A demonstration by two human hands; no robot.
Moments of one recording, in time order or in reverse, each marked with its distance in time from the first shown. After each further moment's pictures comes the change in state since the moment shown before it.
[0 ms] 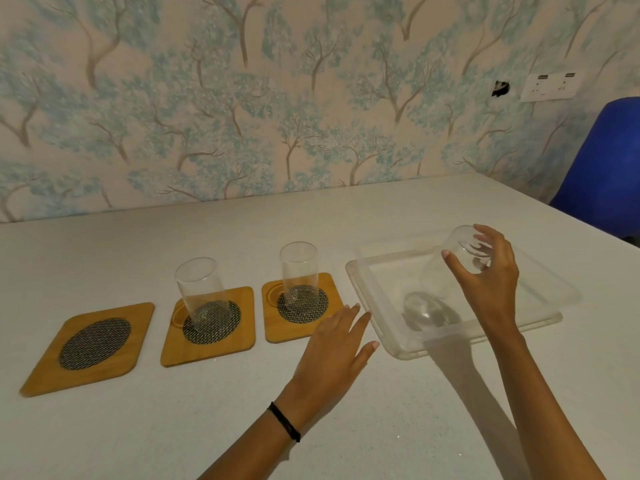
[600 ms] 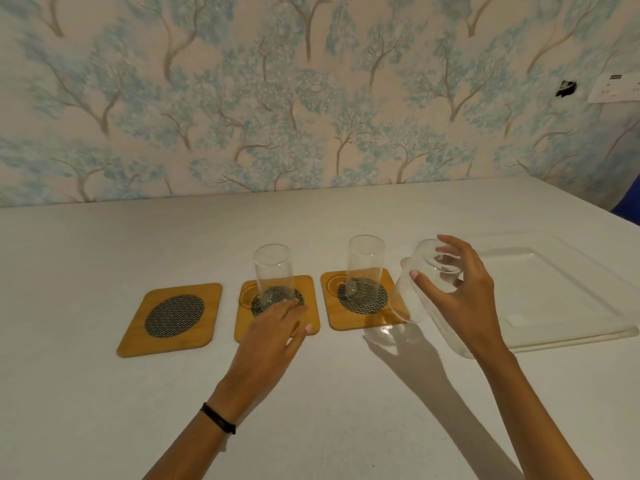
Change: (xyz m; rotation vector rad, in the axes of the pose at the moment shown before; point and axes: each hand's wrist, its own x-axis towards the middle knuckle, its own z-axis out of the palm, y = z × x) left_hand -0.100 -0.133 -0.077 -0.021 0.231 -0.218; right_hand -0.075 -0.100 0.073 0.167 -0.301 -0.065
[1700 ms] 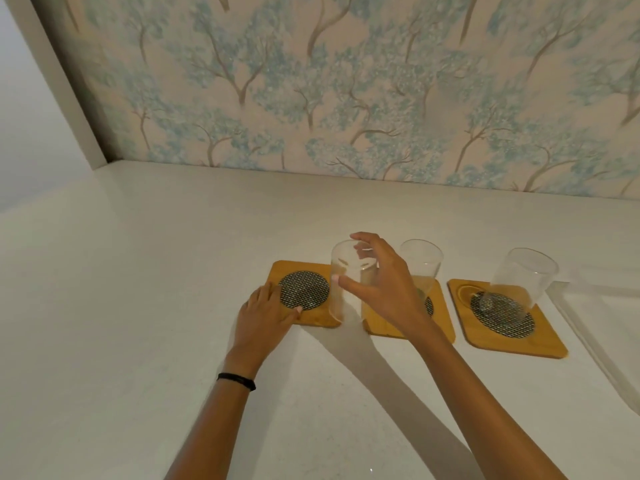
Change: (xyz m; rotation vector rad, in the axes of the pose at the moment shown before) left_hand -0.061 -0.168 -0.082 0.127 -0.064 -0.572; right_hand -0.028 -0.126 0.255 0.144 -0.552 -0.112
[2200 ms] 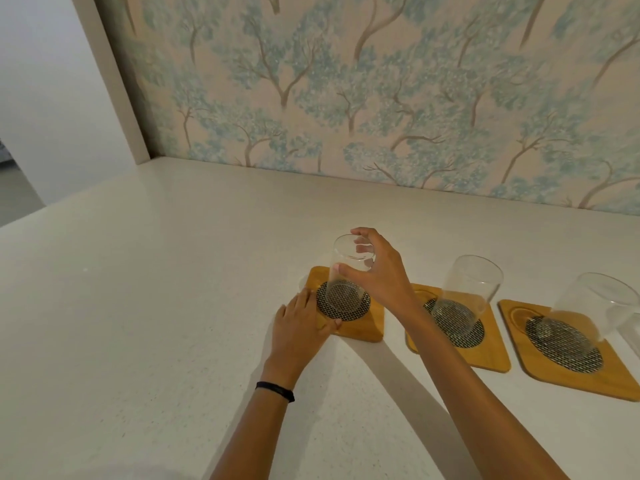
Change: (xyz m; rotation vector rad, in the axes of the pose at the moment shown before) left_hand 0.004 -0.010 0.001 0.010 -0.017 -0.005; right_hand 0.056 -0.005 0.070 0.032 -0.070 0.062
